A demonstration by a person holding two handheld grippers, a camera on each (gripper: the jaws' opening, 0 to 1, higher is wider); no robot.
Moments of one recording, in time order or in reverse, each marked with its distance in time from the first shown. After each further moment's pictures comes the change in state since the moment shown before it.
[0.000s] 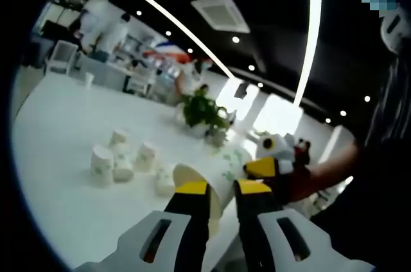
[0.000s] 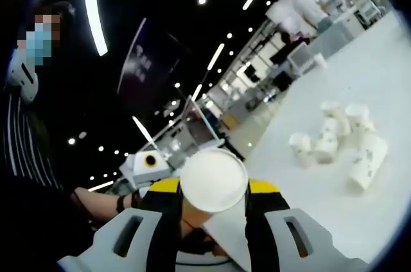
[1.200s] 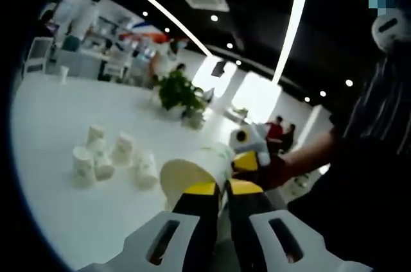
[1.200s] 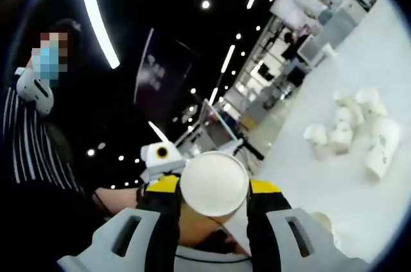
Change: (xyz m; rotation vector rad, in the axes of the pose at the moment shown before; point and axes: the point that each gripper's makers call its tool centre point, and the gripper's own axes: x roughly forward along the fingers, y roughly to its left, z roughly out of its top) left arm -0.002 -0.031 0.001 0.029 0.171 -0.147; right arm -0.010 0.016 -0.002 0.064 -0.027 0.123
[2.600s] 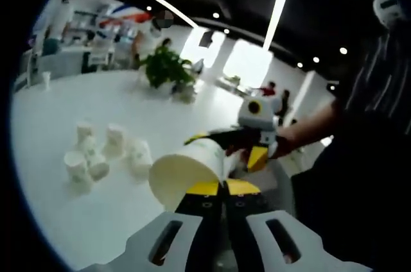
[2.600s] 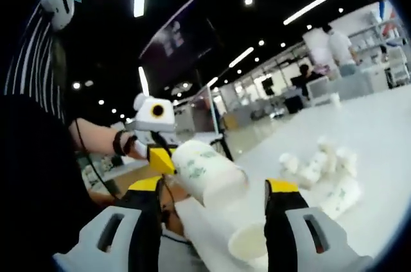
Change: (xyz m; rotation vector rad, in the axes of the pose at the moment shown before) left arm 0.022 -0.003 -0.020 0.106 0.233 -0.043; right arm -0.027 -0.011 -0.008 -0.492 0.111 -0.128
